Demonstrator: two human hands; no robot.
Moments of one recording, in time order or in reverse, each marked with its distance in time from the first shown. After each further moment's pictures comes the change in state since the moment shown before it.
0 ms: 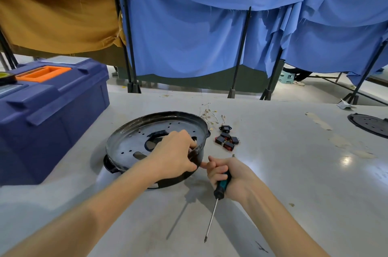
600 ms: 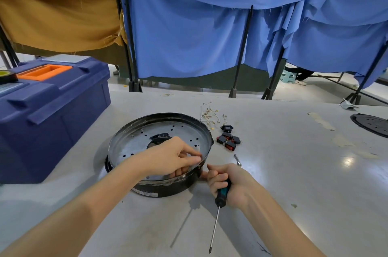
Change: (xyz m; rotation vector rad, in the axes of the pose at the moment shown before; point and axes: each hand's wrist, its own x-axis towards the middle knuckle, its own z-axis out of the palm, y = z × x) left_hand 0.001 -0.026 0.005 -0.410 -0.301 -0.060; right_hand 0.002 0.007 -0.008 -0.038 0.016 0.066
